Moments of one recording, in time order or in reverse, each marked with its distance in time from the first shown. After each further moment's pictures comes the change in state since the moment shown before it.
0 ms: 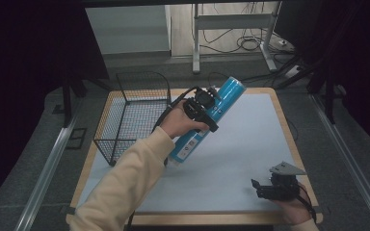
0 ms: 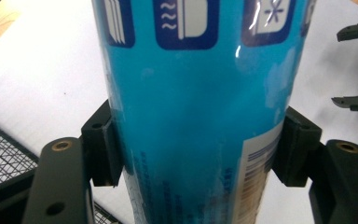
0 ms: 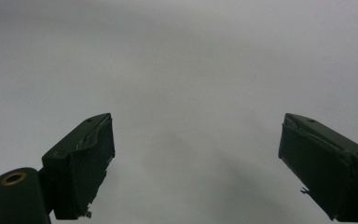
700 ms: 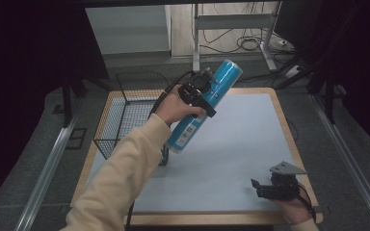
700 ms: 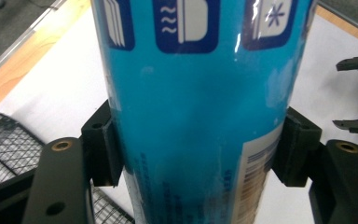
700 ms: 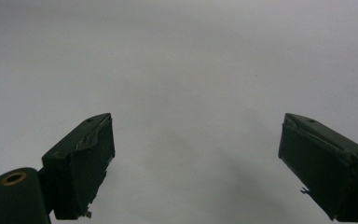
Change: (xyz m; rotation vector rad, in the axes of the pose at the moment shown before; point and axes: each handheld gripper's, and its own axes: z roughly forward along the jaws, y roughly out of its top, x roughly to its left) left arm 0.021 0.017 -0.032 -0.057 0.032 -0.020; right arm -0.001 0.000 0.000 0.004 0.009 0.008
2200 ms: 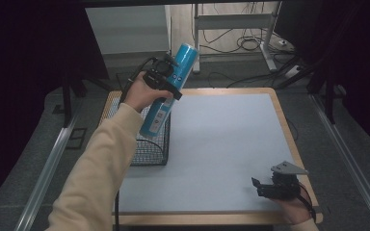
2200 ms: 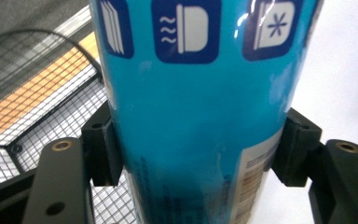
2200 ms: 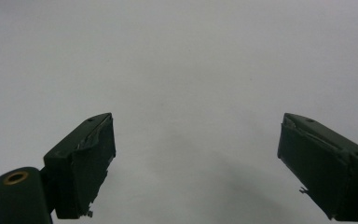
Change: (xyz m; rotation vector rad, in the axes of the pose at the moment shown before) left arm 0.087 -0.041 -0.027 0.004 0.138 -0.183; right arm -0.001 0.000 -0.001 -0.020 -0.010 0.020
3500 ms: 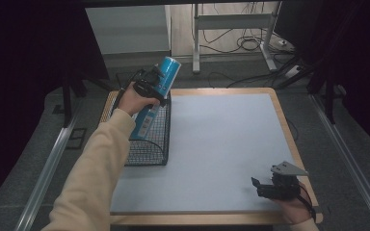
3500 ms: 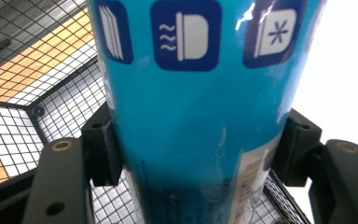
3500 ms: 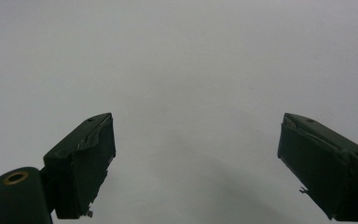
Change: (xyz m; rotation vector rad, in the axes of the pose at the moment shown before) left arm 0.048 -0.028 0.053 0.098 0.076 -0.066; right arm 0.001 0.001 -0.002 -0.029 0.001 -0.028
